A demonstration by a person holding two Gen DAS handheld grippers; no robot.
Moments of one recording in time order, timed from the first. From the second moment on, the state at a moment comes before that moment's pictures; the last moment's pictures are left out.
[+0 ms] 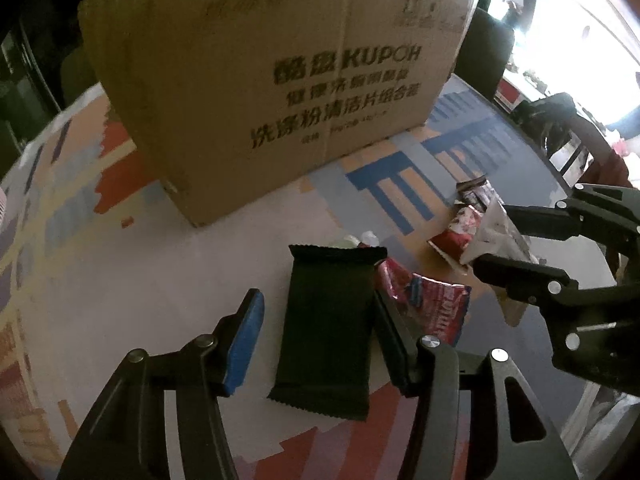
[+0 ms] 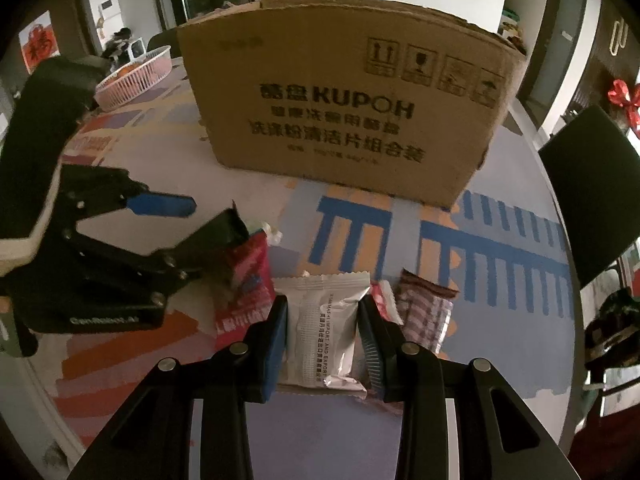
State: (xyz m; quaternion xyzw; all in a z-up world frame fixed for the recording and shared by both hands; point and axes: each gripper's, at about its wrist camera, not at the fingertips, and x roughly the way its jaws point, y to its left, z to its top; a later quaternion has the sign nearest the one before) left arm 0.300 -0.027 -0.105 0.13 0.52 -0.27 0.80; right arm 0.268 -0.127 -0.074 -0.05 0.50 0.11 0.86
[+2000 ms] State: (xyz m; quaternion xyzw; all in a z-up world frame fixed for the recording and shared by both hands) left arm 0.351 -0.033 0.074 0.02 0.37 -0.21 0.91; right arm 0.334 -0.165 0.092 -0.01 0.31 0.09 0.95
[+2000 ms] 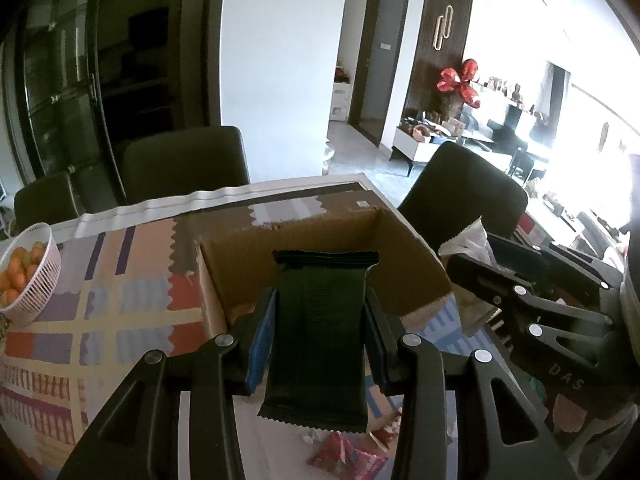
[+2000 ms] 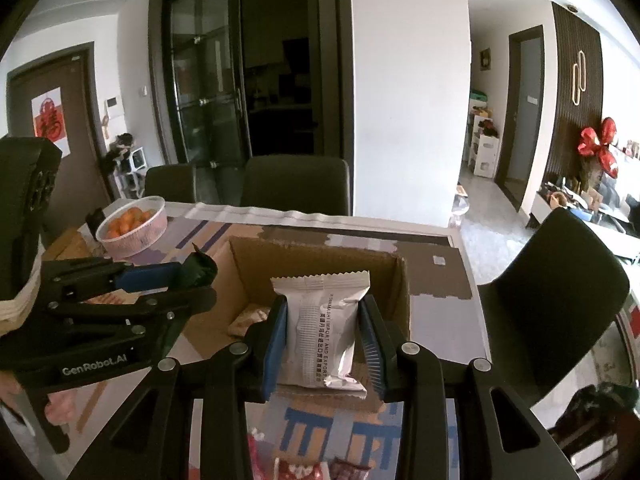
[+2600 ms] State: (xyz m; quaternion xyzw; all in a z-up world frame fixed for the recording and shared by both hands) left arm 0.394 -0.037 0.051 0.05 0.37 -0.15 0.92; right arm 0.387 -0.171 0.061 0.00 0.34 0.08 0.94
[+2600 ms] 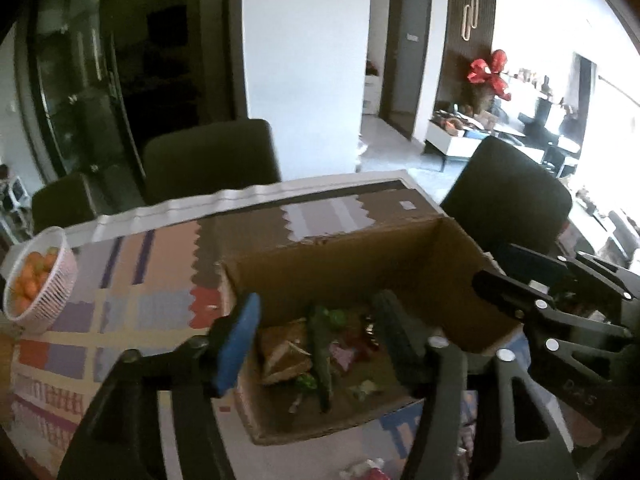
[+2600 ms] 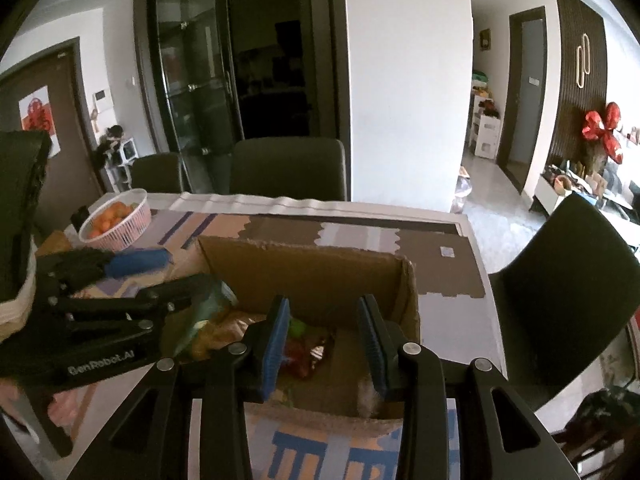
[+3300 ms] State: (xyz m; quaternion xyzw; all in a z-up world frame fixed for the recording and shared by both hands) left arm 0.290 -0.033 0.036 0.03 0.38 -0.11 0.92; right arm 0.293 -0.188 0.043 0.01 0.33 0.06 0.94
